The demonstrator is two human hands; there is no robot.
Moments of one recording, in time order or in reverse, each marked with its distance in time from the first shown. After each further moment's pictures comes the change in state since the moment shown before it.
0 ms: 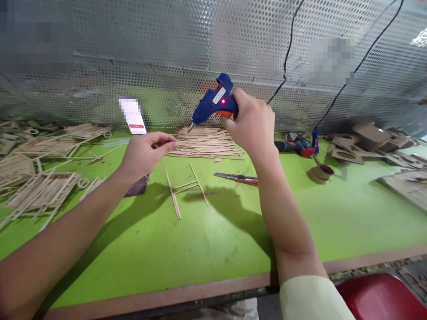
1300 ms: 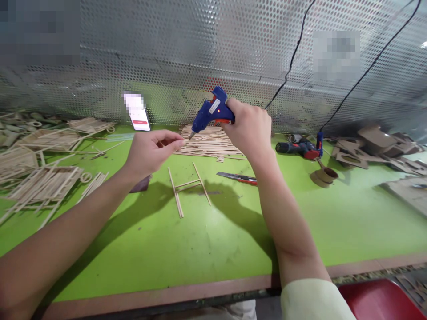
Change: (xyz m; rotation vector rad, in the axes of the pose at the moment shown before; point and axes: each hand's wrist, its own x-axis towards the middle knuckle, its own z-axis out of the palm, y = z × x) left_hand -0.007 0.009 0.000 -0.002 0.026 0.086; right_hand -0.005 -0.016 0.014 -0.052 -0.053 -0.006
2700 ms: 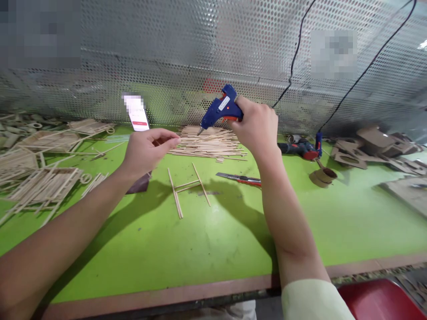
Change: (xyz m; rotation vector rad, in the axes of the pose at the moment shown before) left_hand 0.004 -0.012 -0.003 -0.004 0.046 -0.020; right_hand 0.006 0.020 -0.002 0.007 0.024 0.040
